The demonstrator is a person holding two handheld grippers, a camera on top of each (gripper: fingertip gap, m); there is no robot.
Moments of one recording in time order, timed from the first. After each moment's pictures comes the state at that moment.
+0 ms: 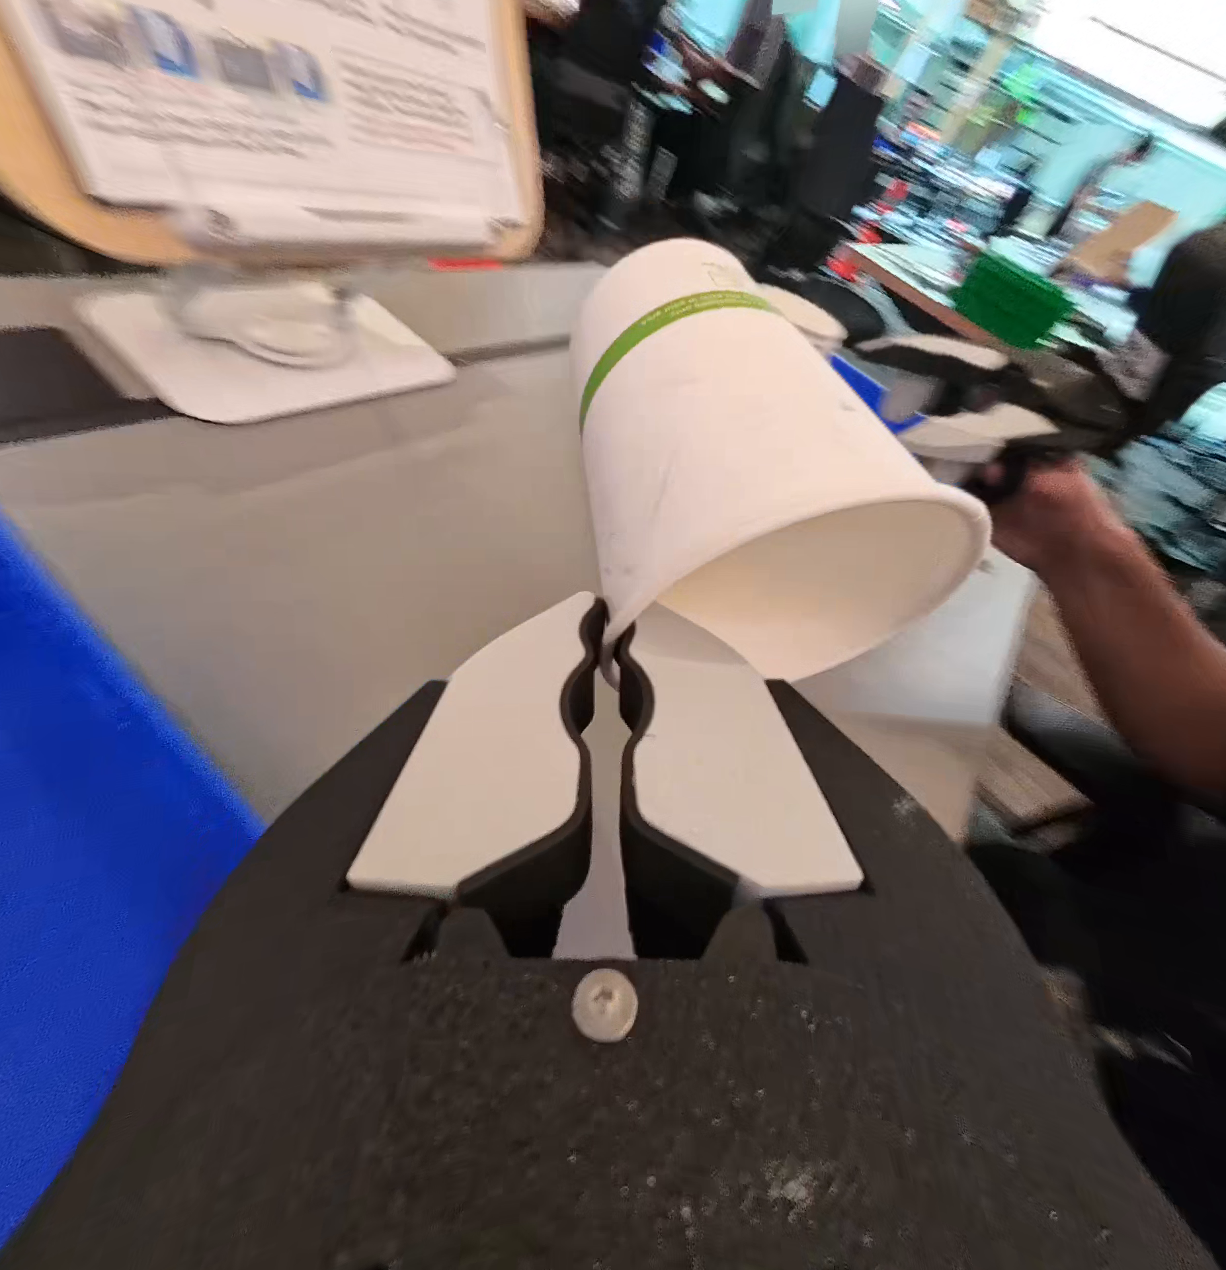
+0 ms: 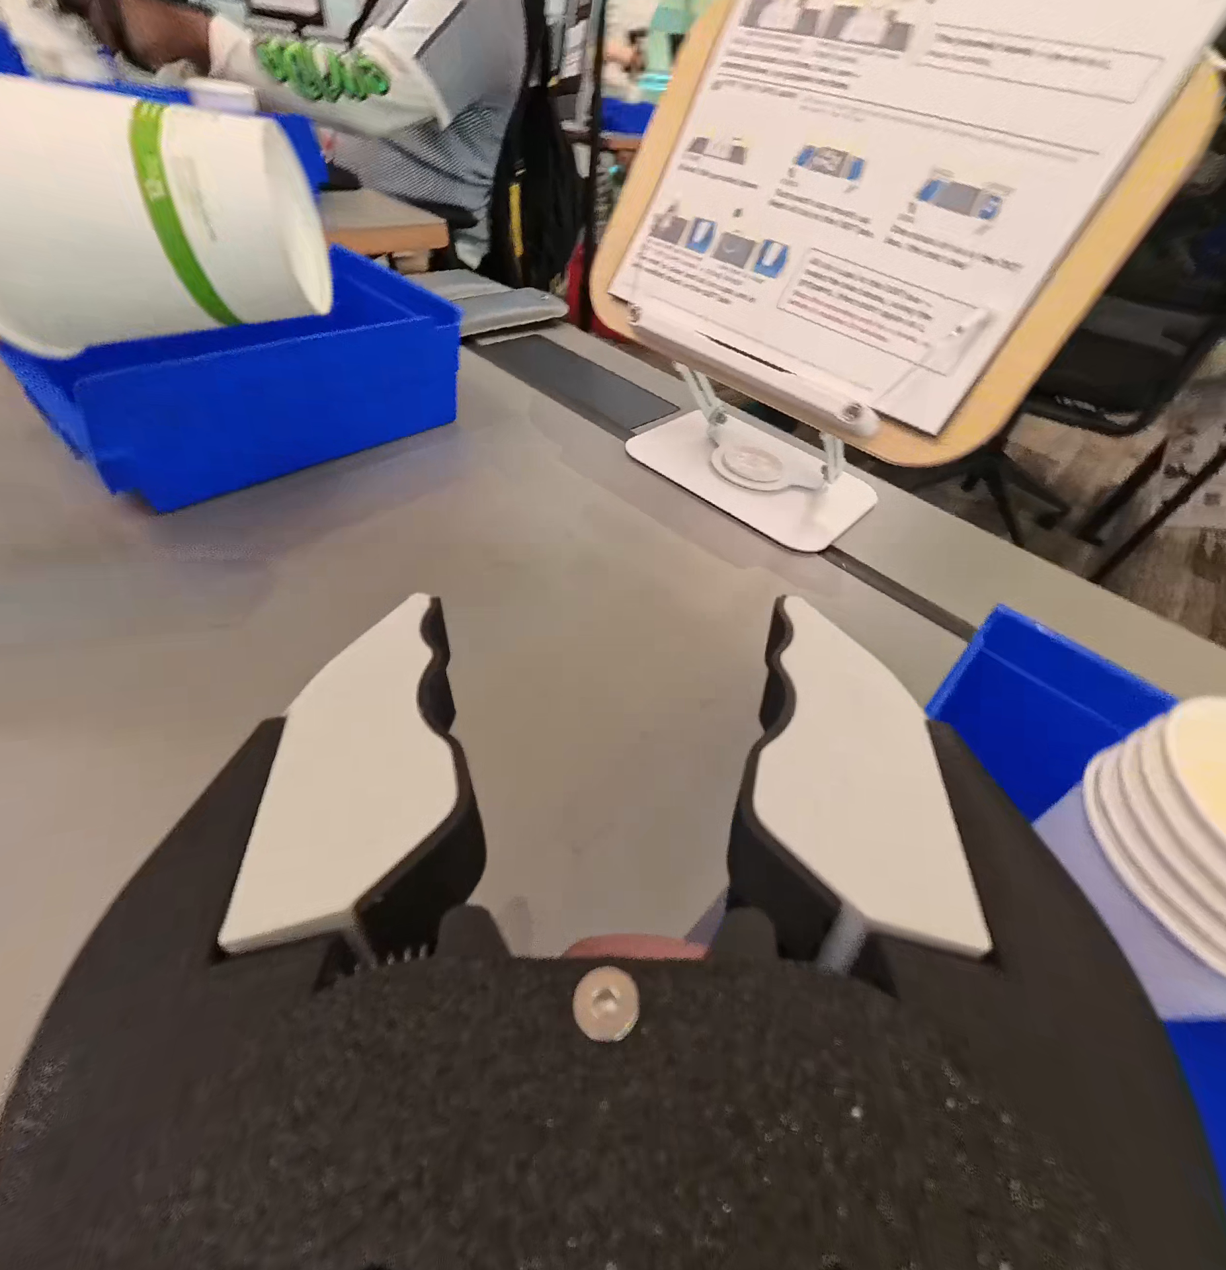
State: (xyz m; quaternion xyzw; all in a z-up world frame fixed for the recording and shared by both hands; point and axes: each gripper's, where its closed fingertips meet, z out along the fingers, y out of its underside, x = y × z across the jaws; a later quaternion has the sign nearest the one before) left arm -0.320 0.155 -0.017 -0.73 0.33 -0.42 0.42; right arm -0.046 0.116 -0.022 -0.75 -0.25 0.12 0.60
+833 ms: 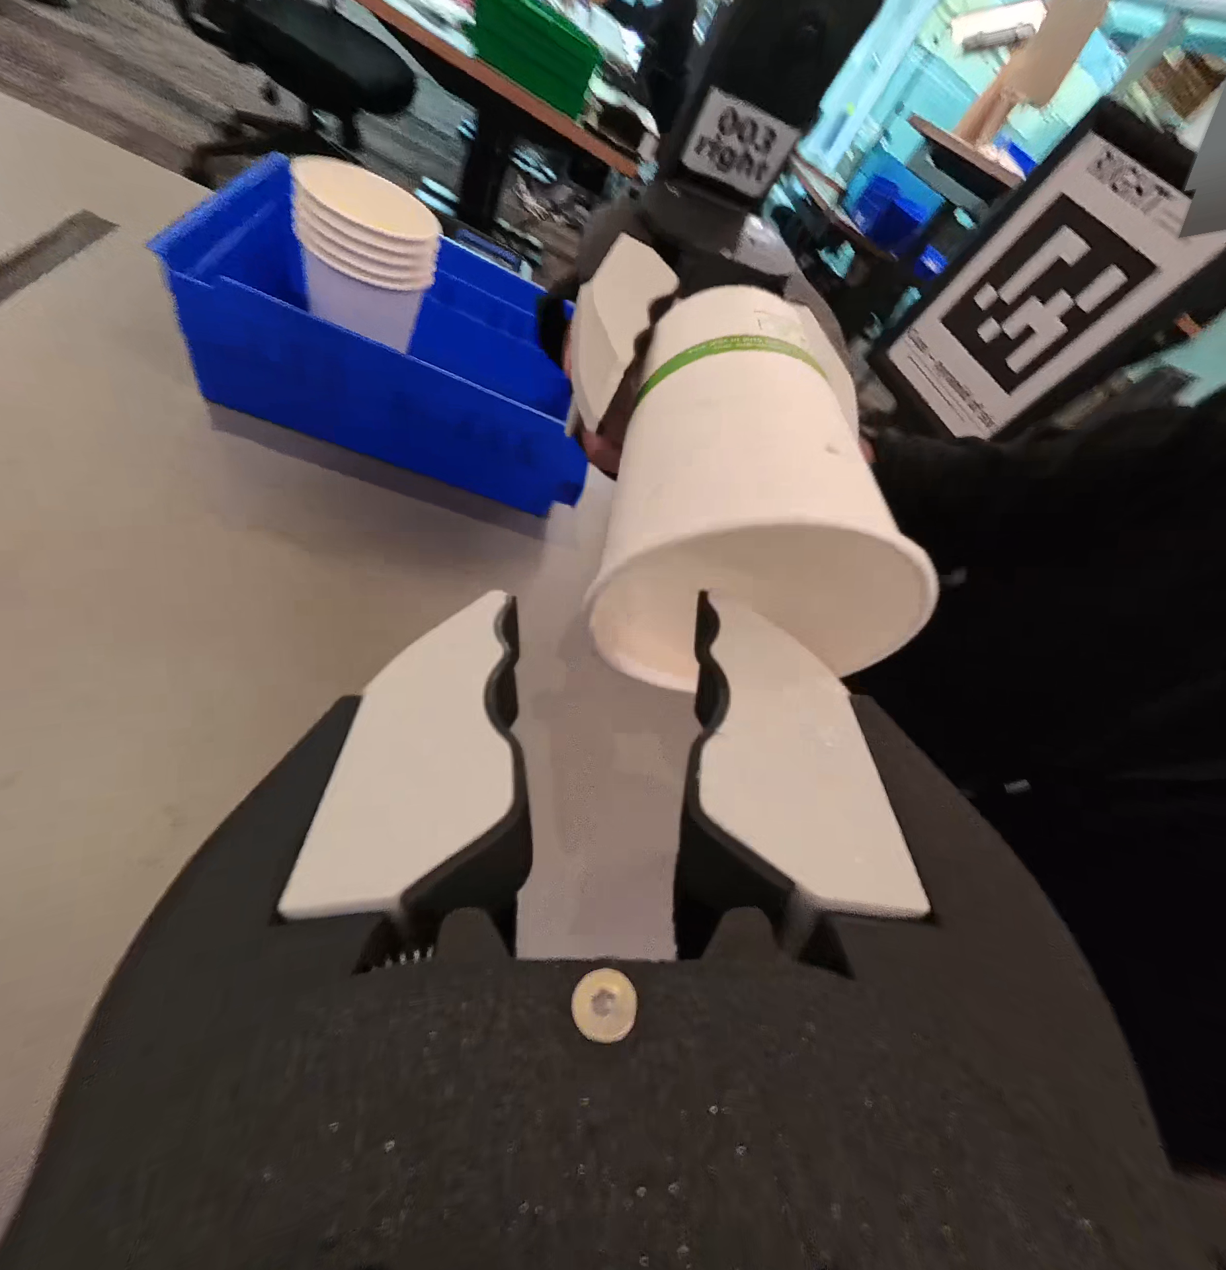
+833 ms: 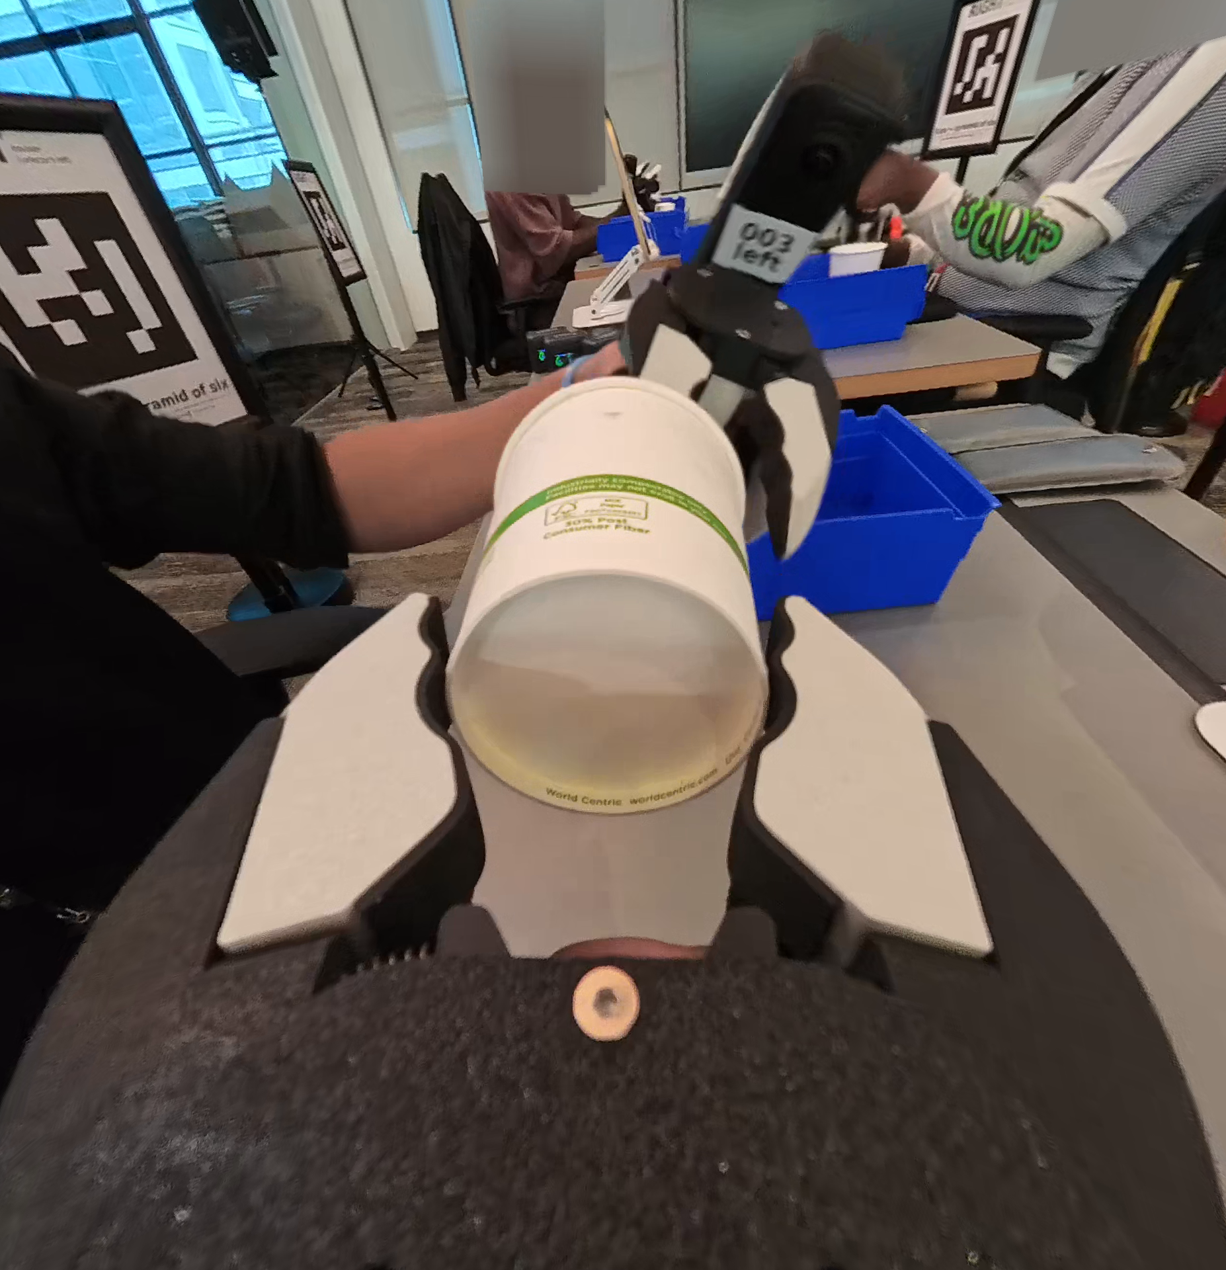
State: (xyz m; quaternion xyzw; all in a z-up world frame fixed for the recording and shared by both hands) left arm -0.223 0.139 0.024 -0.59 0.54 -0.56 0.21; right arm -0.185 0.095 0.044 -0.61 -0.45 0.45 0.48
